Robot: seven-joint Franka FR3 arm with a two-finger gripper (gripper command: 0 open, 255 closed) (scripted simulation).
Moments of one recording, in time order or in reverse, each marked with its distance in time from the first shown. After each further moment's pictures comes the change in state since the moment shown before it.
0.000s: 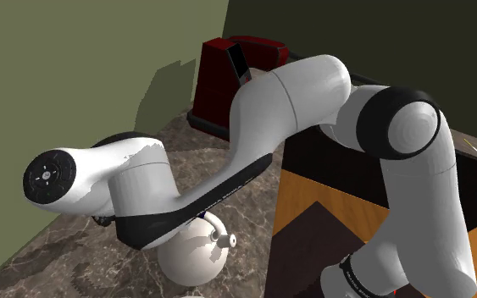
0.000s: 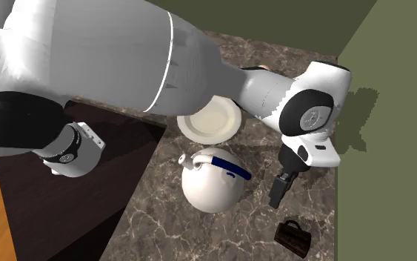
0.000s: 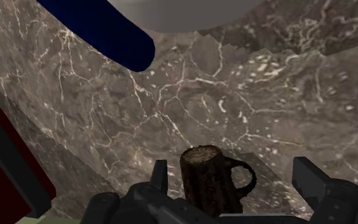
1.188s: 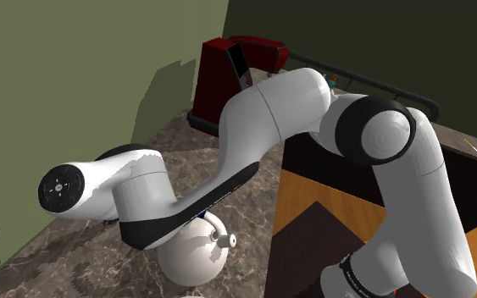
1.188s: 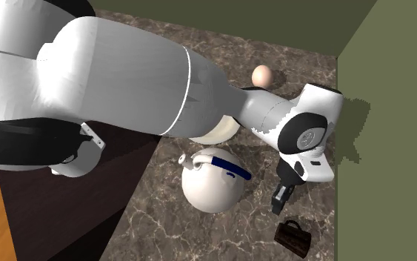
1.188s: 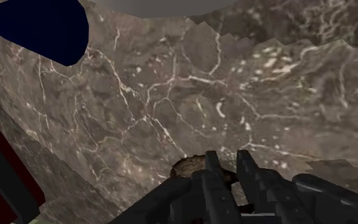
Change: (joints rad) arm 0.011 0.078 -0.044 0.031 -0.056 0.041 0.017
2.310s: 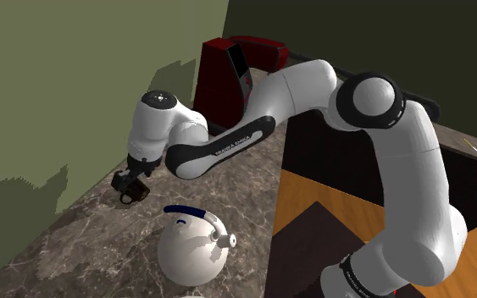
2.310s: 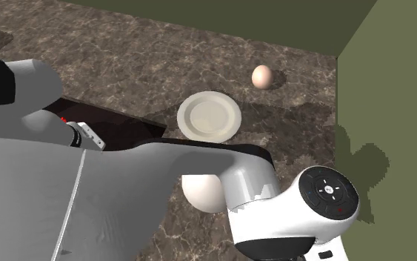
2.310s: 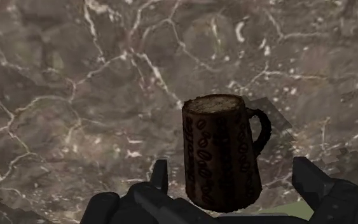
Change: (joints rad) arm -0.476 0.021 0.205 -0.124 0.186 0.525 -0.431
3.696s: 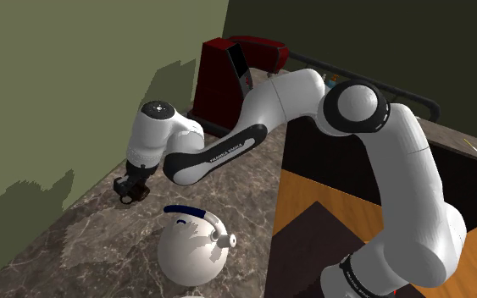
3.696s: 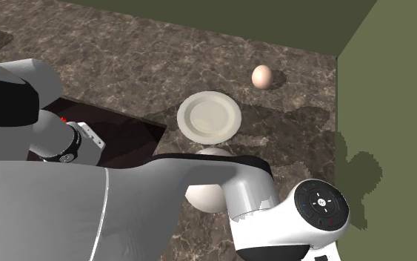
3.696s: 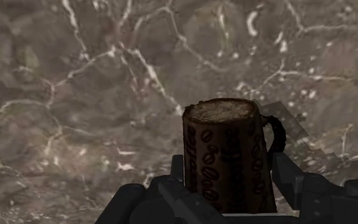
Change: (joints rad) arm 0.028 0.074 -0.037 0.047 -0.030 0.040 -0.004
